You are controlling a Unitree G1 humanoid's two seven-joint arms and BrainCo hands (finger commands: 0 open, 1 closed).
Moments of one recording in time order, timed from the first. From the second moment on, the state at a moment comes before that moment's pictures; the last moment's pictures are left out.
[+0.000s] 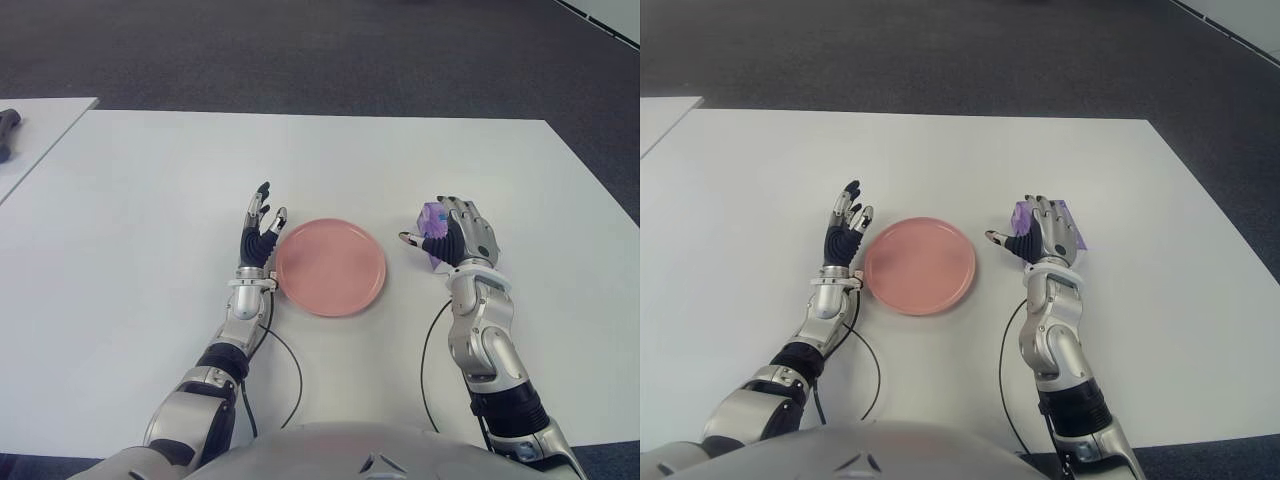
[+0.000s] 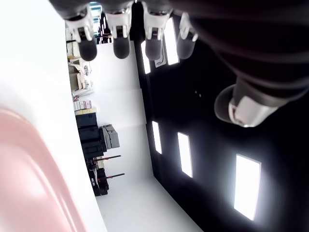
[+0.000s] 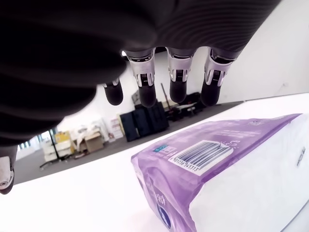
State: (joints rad) left arm -0.27 0.02 -0.04 0.91 0.17 -0.86 0.29; right arm -0.05 -0.31 0.25 -0.28 -1.06 0.61 0.13
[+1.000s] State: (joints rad) left arm -0.25 0.02 -0.02 0.88 0.17 -0.83 0.29; right arm -0.04 -0.30 0.25 -0.28 -1.08 0.61 0.14
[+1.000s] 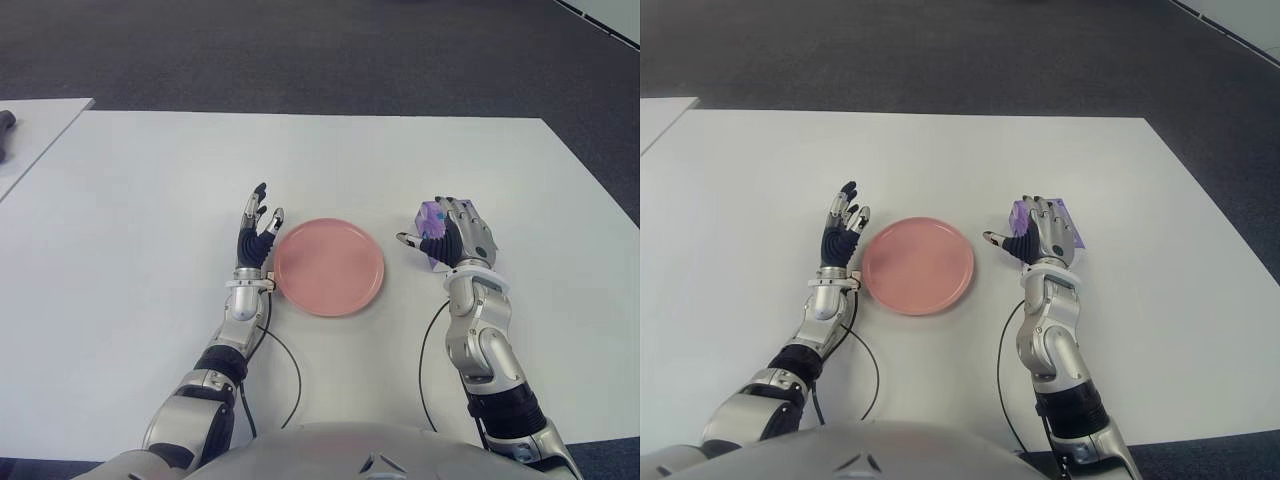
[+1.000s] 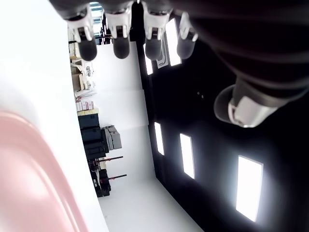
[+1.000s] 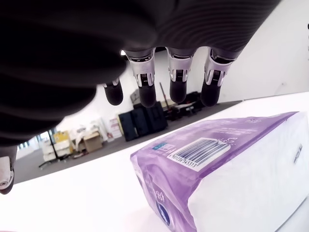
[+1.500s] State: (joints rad) left arm -0.25 0.02 -0.02 0.85 0.17 -0.81 0.29; right arm -0.11 -0.32 0.23 -0.09 -1.06 0.57 0.04
